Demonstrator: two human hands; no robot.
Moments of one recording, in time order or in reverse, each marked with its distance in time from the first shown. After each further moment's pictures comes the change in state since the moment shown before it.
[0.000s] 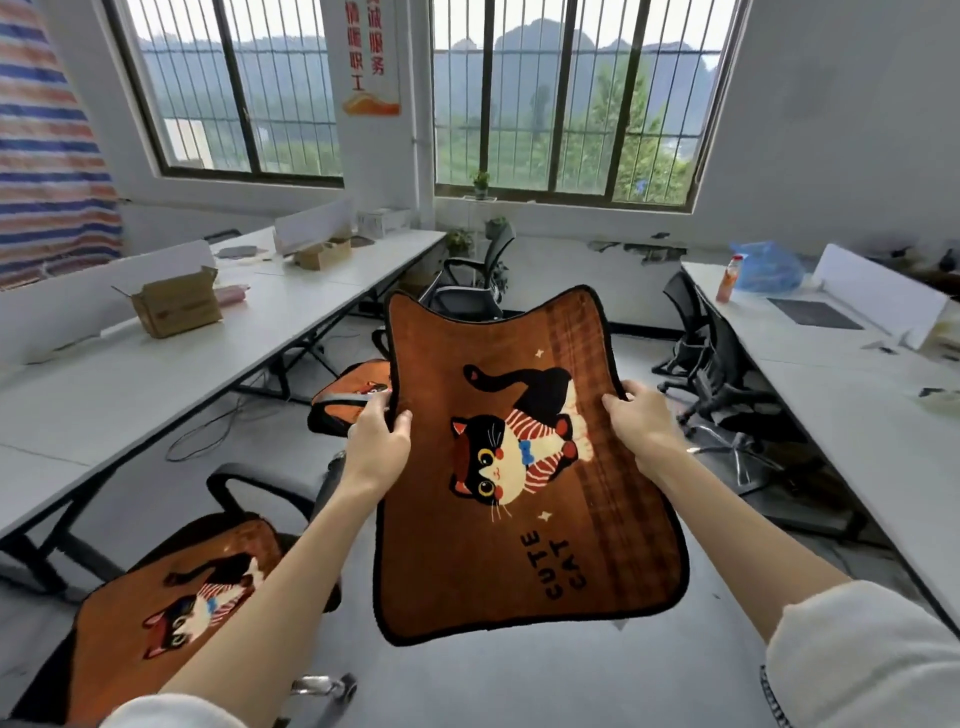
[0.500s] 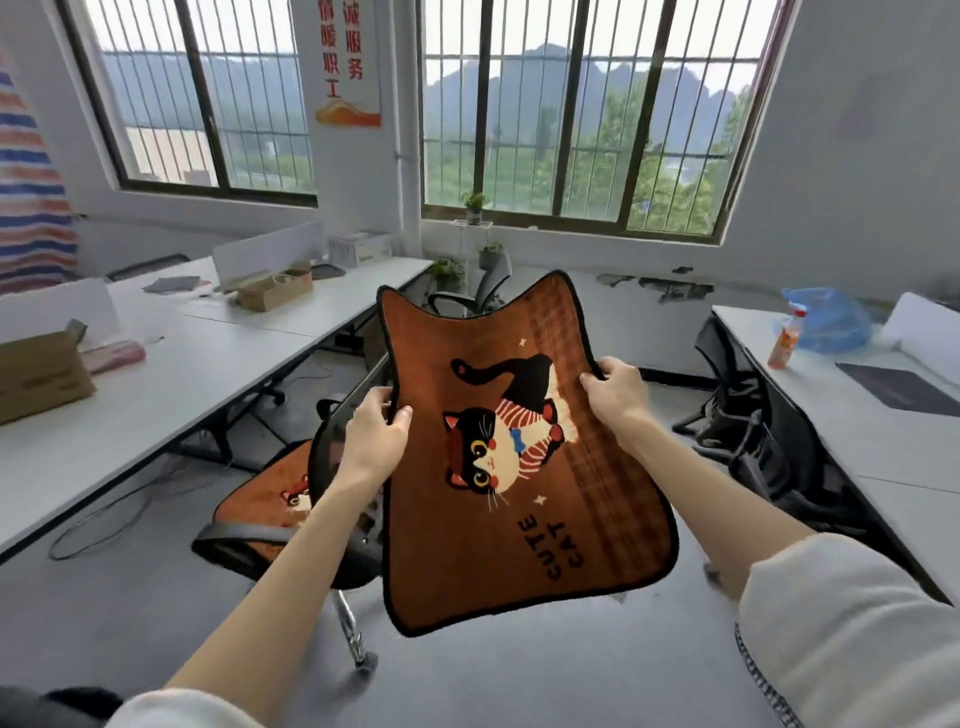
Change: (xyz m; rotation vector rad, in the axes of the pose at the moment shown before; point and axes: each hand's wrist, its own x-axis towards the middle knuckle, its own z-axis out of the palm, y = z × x) left_hand 0.444 0.008 0.228 -0.027 0.013 -0.004; right_hand 0.497 -0.053 0.120 -0.149 -0.022 -0.178
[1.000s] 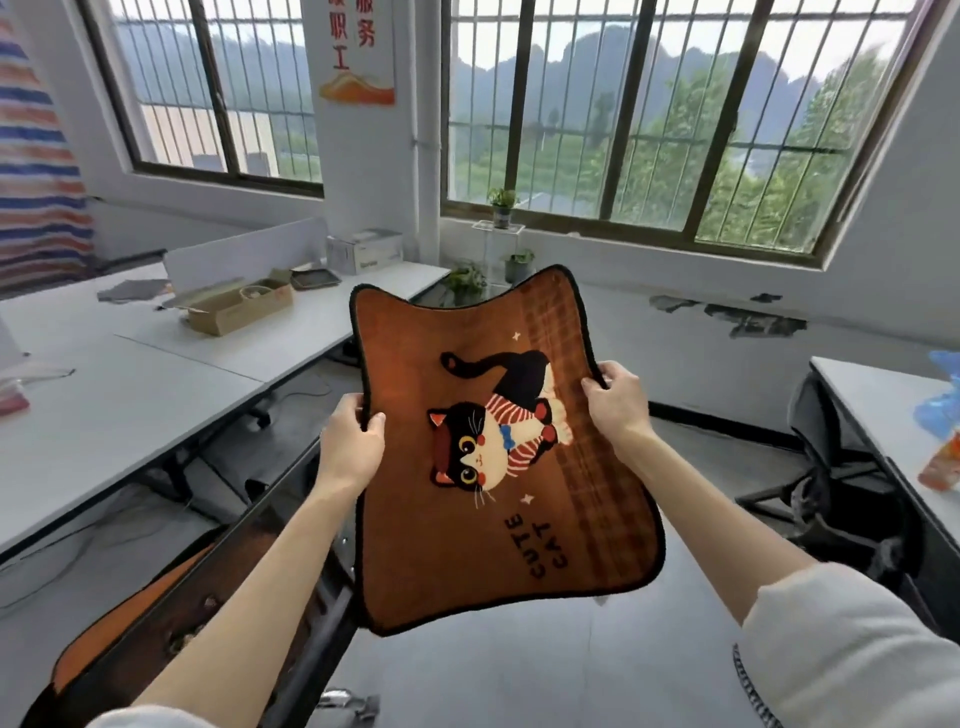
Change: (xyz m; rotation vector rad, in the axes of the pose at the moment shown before) left_hand 0.403 -0.023 0.208 0.048 0.184 -0.098; right_hand 0.463 0.046 0.109 0.086 -0.085 -0.036
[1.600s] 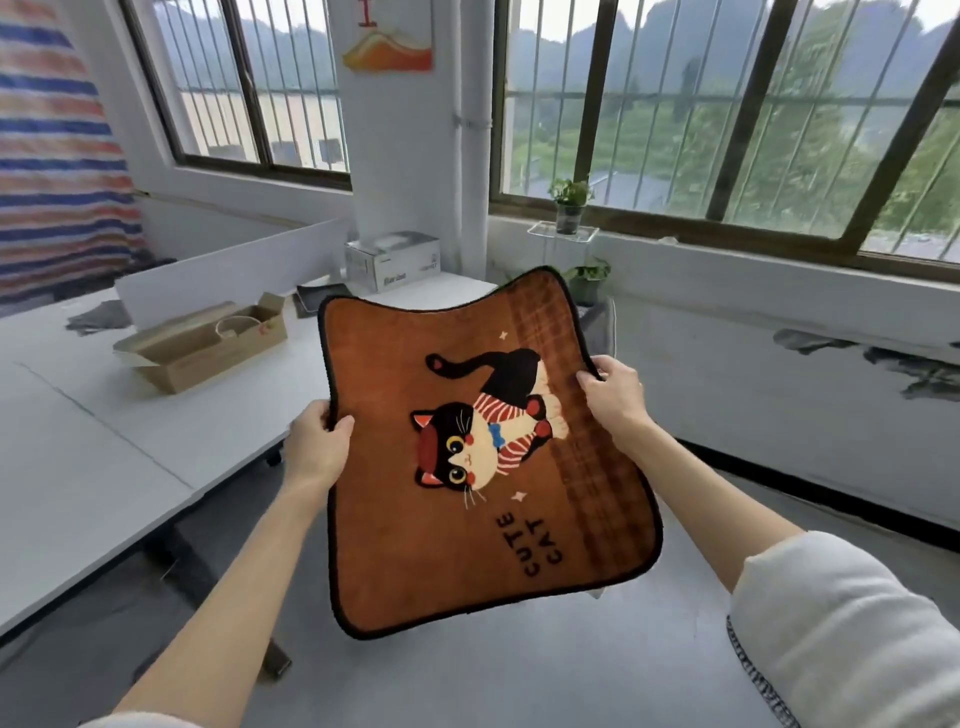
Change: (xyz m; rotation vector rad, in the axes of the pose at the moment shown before) left_hand 0.438 -0.047 0.175 0.001 0.177 -0.163; right_hand 0.477 0.018 0.206 0.049 -0.161 -0.014
